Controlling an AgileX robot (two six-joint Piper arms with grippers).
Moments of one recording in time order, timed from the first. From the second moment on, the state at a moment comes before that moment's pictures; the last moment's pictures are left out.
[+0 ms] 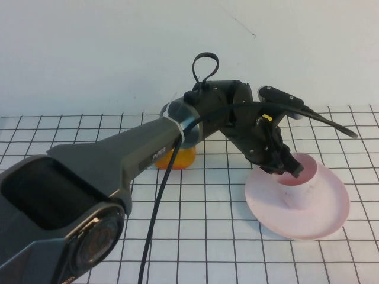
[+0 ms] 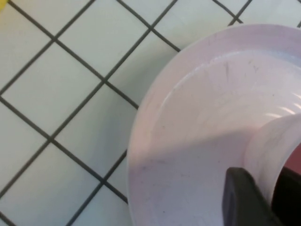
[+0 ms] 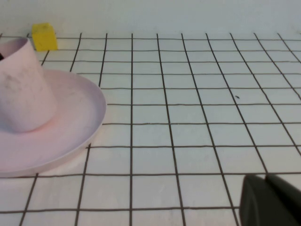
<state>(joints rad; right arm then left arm) -0.06 -0.02 0.03 -0.05 0.43 0.01 -0.69 2.30 -1.98 -0.40 0.81 0.33</state>
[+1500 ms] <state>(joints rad) -0.06 -0.02 0.03 -0.05 0.43 0.01 -0.69 1.68 -2.37 0.51 1.22 -0.12</state>
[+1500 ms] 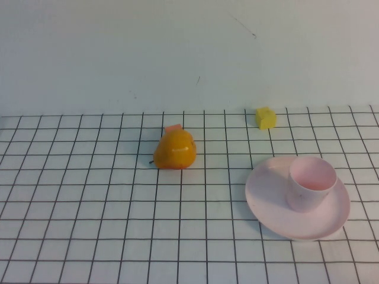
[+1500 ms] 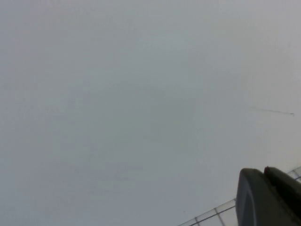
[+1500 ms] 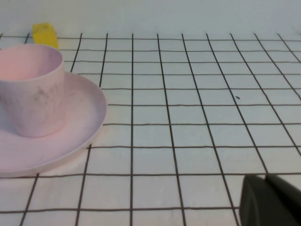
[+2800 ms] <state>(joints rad) -0.06 -0.02 0.03 -0.05 0.43 0.01 -0.65 0.80 -0.88 0.16 0.78 -0.48</state>
